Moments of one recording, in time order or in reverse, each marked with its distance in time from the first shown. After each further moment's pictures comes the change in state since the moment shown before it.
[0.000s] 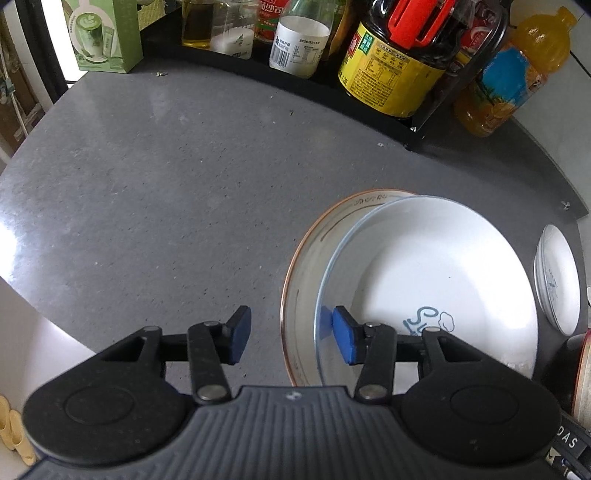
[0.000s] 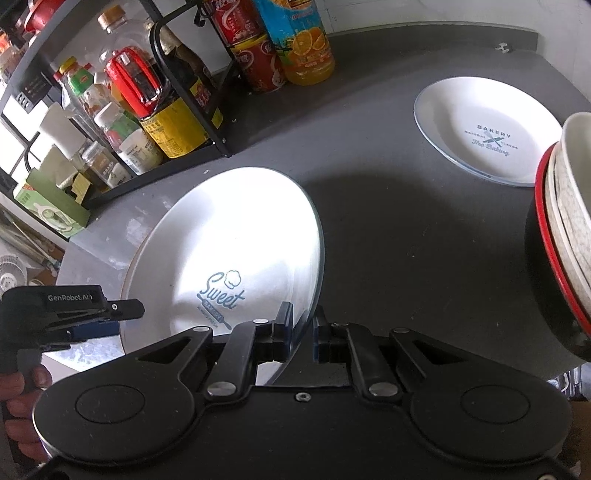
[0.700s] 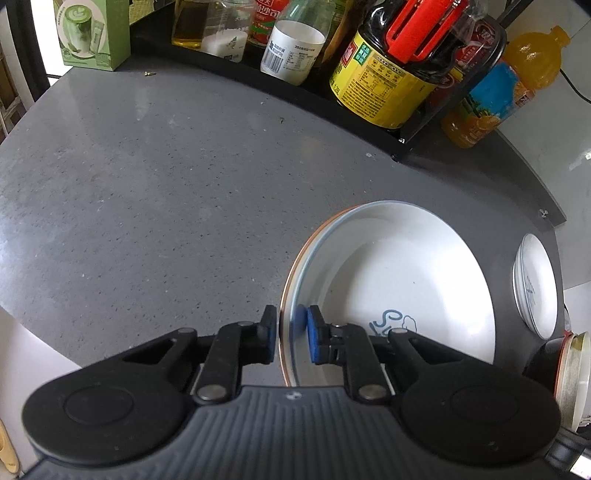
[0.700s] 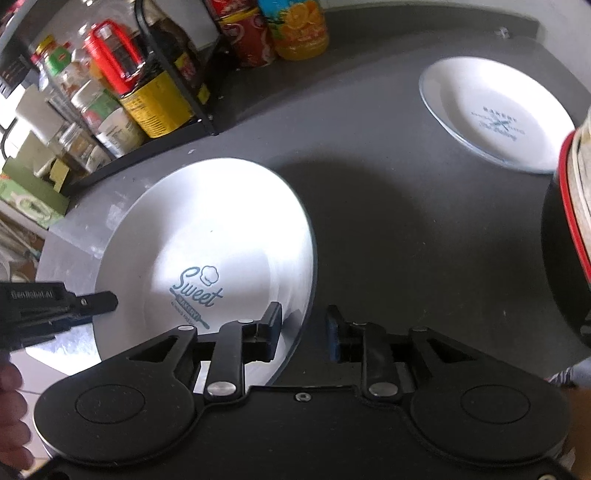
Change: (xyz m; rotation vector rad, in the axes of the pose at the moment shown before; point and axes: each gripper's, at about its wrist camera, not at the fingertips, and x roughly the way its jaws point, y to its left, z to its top) left arm 0.000 0.012 0.006 -0.011 0.004 -0.094; right arm 0.021 0.009 0.006 0.030 0.073 -0.061
